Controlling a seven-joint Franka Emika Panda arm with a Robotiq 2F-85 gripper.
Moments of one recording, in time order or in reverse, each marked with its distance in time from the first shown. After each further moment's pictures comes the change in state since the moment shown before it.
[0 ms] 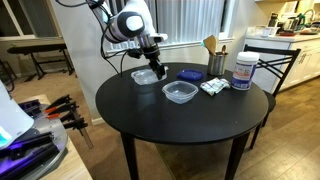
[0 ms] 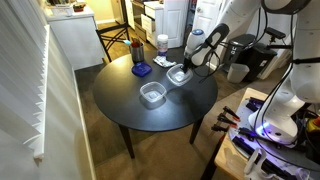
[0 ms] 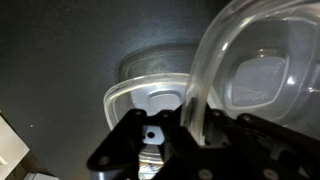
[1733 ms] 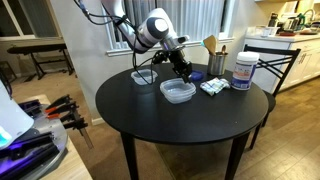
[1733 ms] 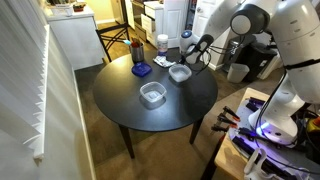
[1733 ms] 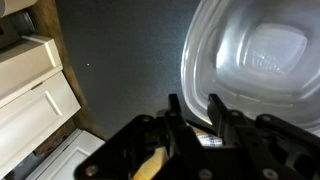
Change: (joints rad) arm 0.077 0.304 -0.217 0.365 -0.169 -0.082 0.078
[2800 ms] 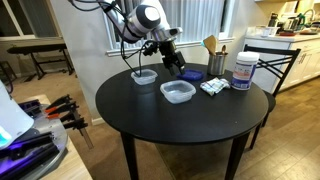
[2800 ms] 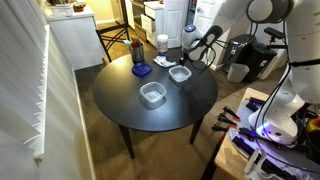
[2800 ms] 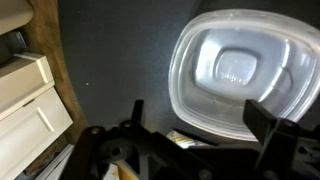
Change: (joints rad) arm 0.029 -0.185 0.024 -0.158 0.000 -0.064 -0.002
